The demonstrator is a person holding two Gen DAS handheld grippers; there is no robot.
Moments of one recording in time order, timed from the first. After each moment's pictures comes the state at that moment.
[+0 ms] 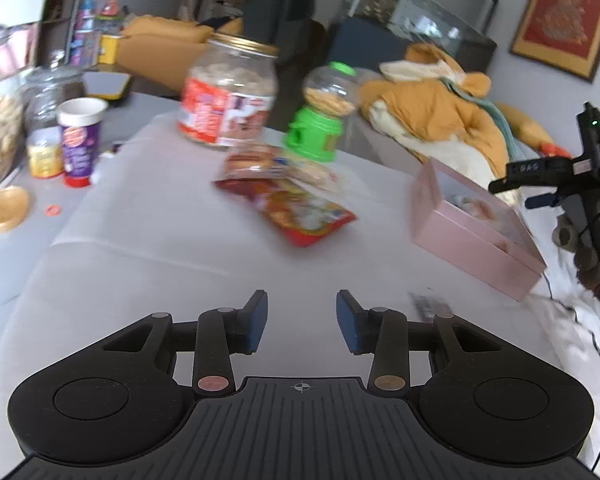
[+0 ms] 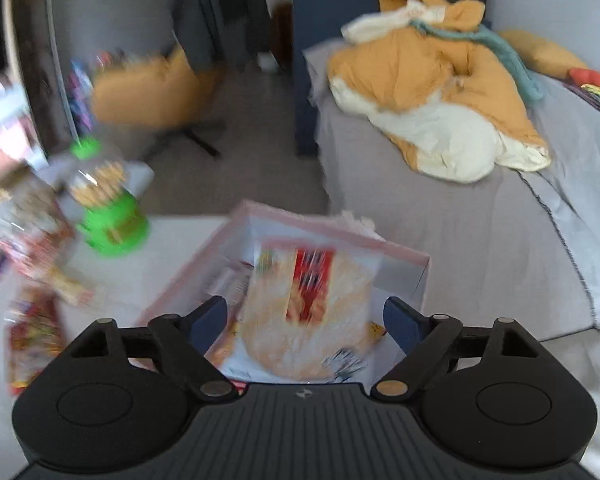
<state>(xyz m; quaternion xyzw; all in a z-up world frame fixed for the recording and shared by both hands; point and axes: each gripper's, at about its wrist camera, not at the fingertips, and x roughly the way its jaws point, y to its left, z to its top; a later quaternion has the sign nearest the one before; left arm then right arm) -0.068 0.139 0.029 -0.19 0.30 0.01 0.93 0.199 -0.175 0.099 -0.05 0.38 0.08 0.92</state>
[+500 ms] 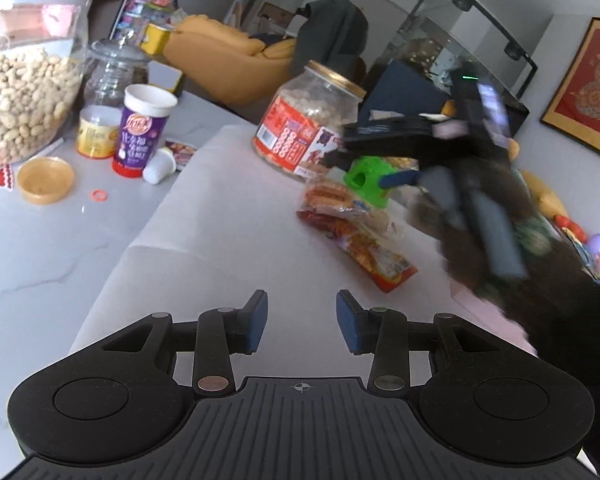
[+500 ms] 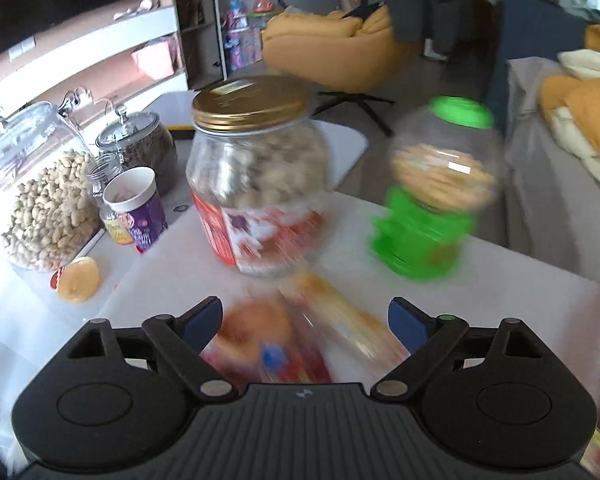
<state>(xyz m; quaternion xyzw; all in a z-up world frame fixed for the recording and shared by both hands) -0.080 0.208 0.017 -0.27 0.27 0.04 0.92 0.212 0.113 0.058 -0.11 0.39 0.31 0.86</state>
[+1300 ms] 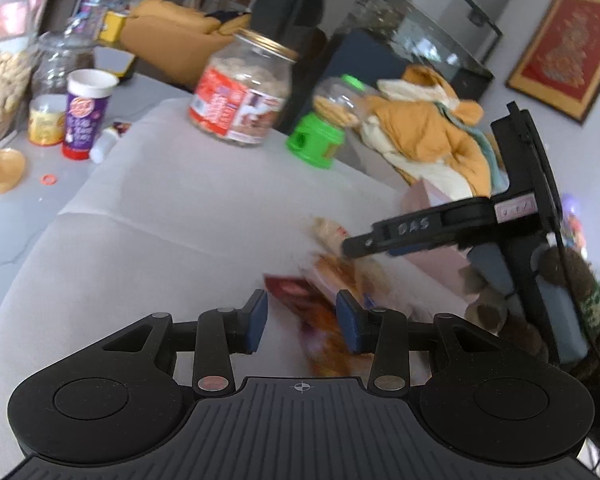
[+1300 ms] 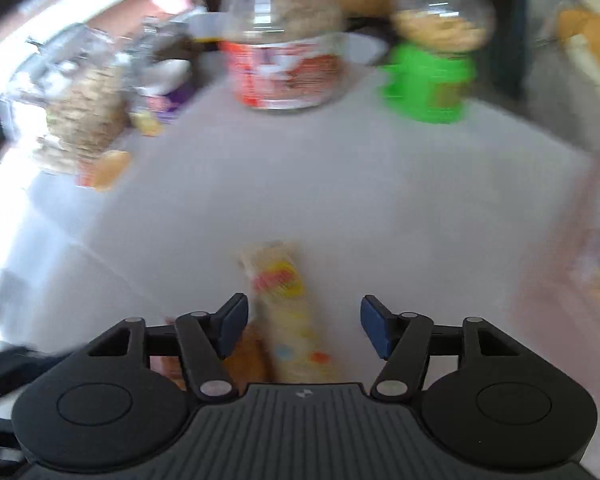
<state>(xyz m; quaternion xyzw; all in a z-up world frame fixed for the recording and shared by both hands) -0.080 0.150 0.027 -0.24 0.29 -0.02 0.93 0.133 0.030 0.037 -0.14 0.48 0.30 0.81</state>
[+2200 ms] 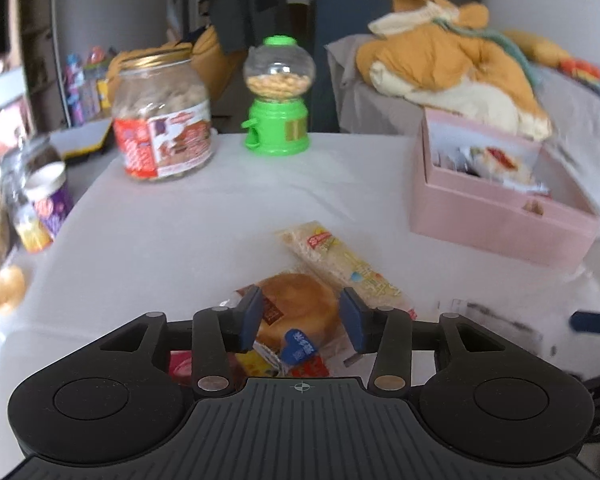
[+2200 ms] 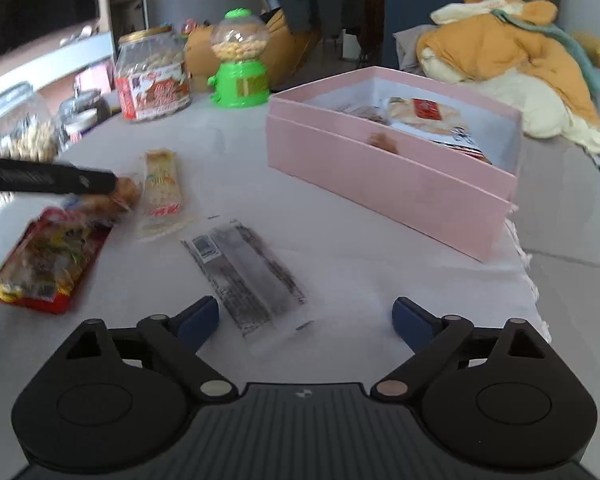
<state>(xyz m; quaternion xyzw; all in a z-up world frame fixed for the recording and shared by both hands) 0.026 0.036 0.028 -0.02 0.34 0.05 0.94 0.034 -0.177 -0.001 -0.06 0.36 0.21 0.91</state>
